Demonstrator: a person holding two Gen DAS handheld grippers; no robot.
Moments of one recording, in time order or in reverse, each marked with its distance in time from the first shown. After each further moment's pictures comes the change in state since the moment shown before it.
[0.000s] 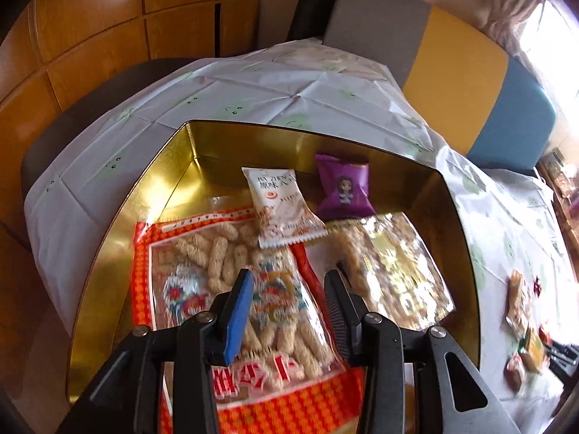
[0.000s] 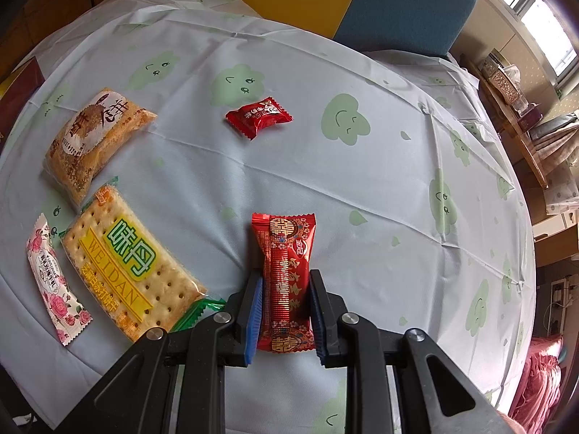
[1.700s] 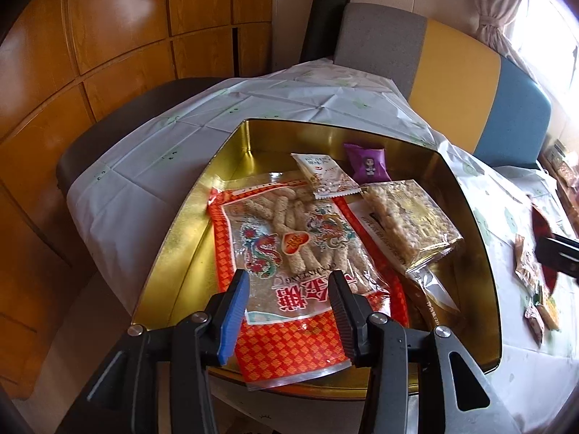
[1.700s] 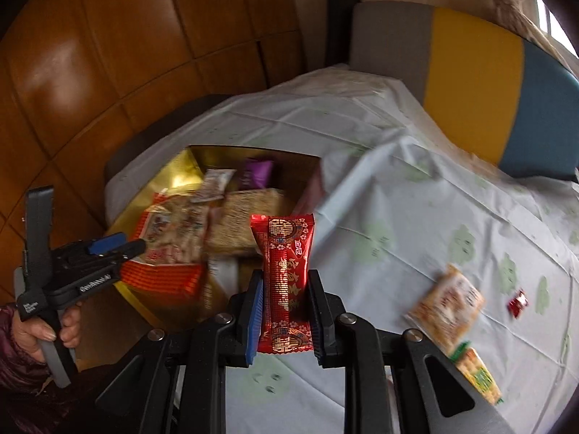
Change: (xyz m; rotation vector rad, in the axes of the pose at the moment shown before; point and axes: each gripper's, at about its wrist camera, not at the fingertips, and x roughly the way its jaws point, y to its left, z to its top) left arm -0.053 0.034 -0.056 0.019 -0.095 0.075; right arm -0.150 0.219 0.051 -0.244 -0.361 0.561
